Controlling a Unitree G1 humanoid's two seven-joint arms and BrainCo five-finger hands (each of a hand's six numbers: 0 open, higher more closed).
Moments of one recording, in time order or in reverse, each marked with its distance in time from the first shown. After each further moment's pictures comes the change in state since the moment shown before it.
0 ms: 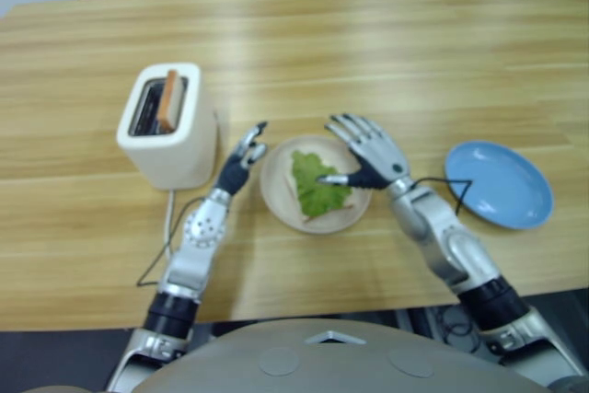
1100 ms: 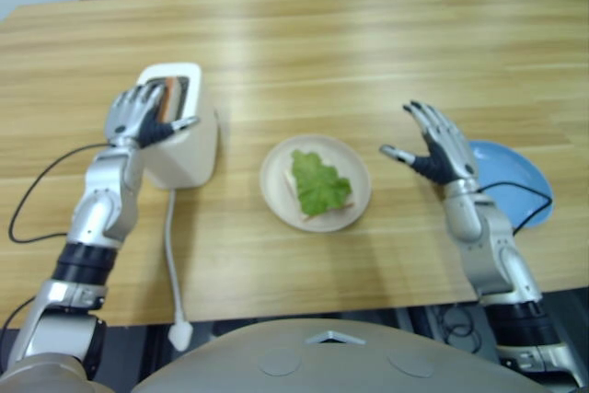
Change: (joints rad) left arm -0.242 0.478 0.103 0.075 0.718 0.363 0.045; right arm 0.113 0.085 -0.261 0.058 0.203 0.020 -0.018
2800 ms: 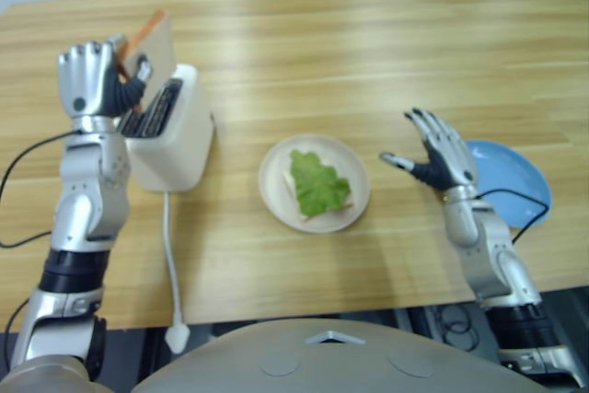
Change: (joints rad) left arm 0.026 -0.046 0.219 -0.422 -0.106 -0.041 0.316; right arm 0.013 -0.008 0.013 0.058 -0.043 -0.018 -0.056
